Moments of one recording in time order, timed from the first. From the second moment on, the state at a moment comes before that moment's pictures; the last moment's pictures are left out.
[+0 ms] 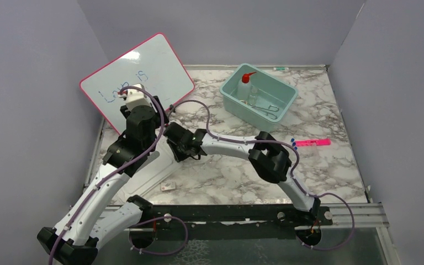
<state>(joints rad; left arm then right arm) -0.51 0.86 0.96 -0.40 -0.65 -0.38 1.10 2.31 1.84 -0.46 0.10 0.44</state>
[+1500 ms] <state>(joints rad) -0.41 0.92 0.72 -0.43 -0.40 -0.58 0.82 2.25 1.82 -0.61 0.27 0.51</state>
